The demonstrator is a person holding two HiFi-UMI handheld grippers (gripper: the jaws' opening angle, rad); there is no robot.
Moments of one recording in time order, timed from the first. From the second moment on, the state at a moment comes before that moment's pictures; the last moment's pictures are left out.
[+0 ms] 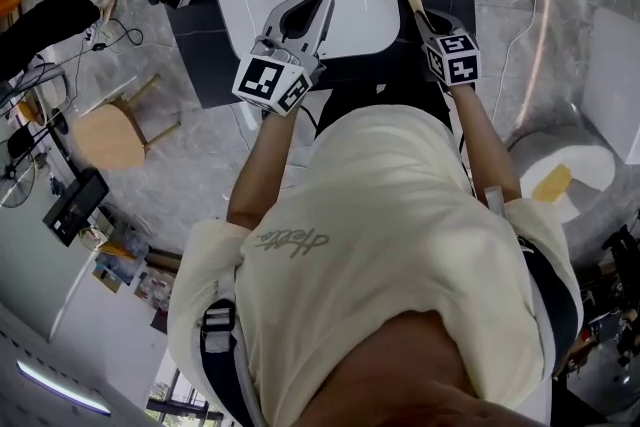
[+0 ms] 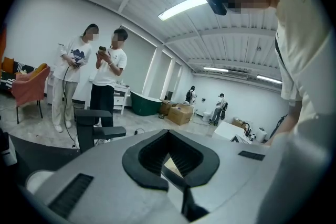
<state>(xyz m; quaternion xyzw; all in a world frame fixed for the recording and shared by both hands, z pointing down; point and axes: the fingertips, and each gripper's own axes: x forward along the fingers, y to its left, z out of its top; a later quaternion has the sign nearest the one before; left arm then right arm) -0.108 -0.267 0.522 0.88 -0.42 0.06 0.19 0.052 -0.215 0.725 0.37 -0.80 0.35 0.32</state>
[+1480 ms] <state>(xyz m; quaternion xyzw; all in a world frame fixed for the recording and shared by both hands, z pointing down) -0.154 -0.233 0.510 0.89 -0.42 0.04 0.19 0.034 -0.209 0.698 0.44 -0.78 0.30 0.33</state>
